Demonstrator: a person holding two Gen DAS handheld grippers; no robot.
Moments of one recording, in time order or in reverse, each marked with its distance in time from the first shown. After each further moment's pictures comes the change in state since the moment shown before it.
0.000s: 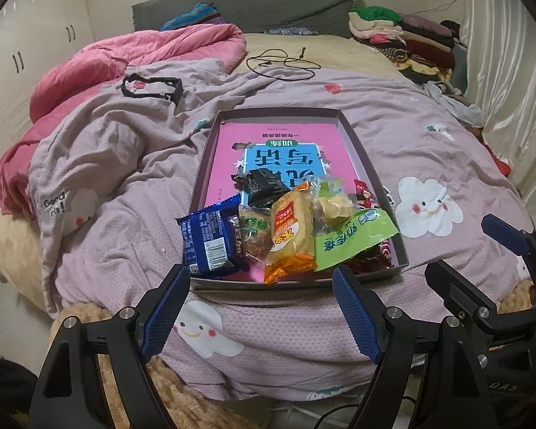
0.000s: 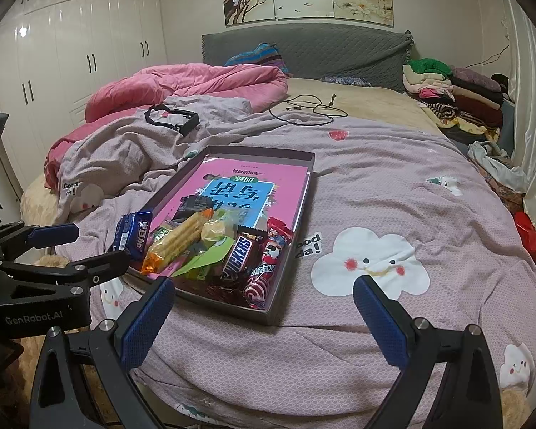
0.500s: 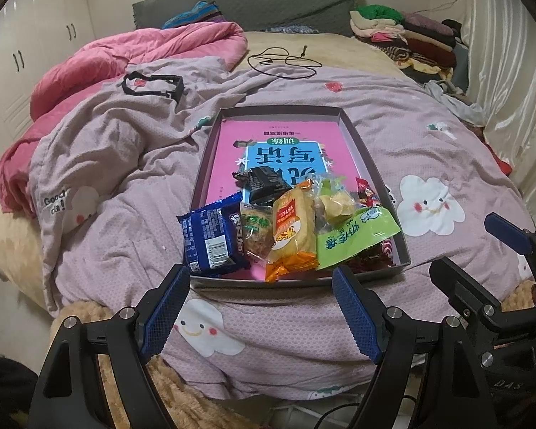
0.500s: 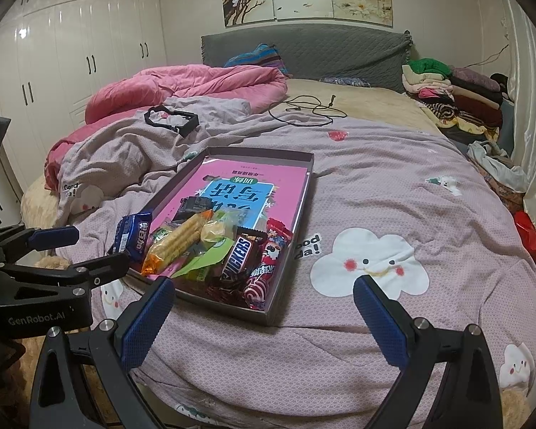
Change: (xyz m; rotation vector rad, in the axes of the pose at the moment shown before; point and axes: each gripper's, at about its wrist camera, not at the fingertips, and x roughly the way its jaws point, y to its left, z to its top) left arm 0.001 0.000 -0.001 -0.002 0.005 0.000; right arm -0.001 -0.002 0.001 0.004 -0.004 -0.002
